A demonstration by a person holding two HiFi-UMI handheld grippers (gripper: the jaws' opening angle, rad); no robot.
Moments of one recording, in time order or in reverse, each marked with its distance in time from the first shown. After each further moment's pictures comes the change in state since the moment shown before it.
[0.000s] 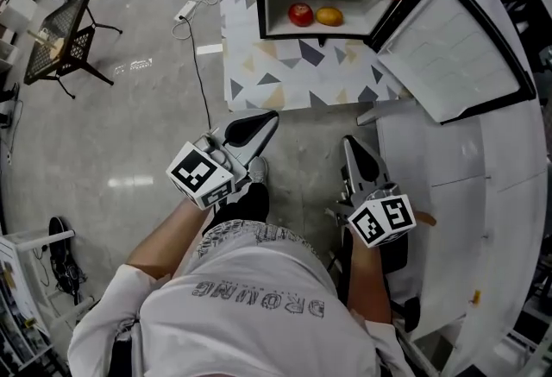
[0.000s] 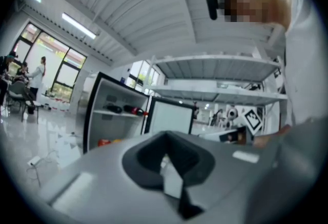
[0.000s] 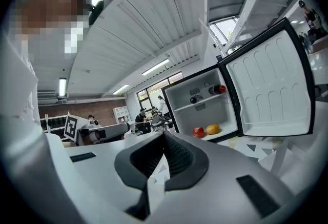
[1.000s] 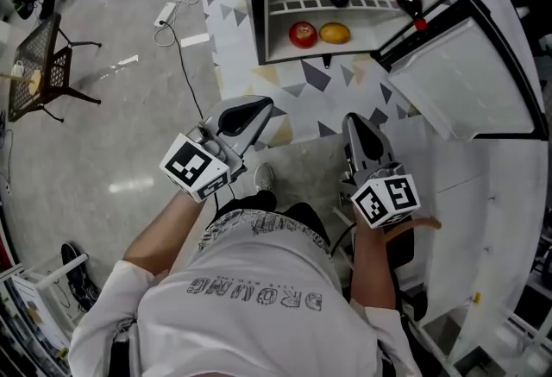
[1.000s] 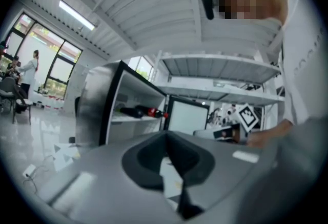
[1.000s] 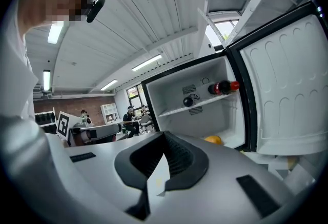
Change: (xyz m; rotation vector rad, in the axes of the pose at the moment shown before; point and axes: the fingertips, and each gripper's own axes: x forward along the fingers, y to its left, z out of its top) left arm 0.061 0.166 0.020 -0.006 0.038 -0.070; right arm 0.167 -0.056 0.035 -0.013 0.023 -0.113
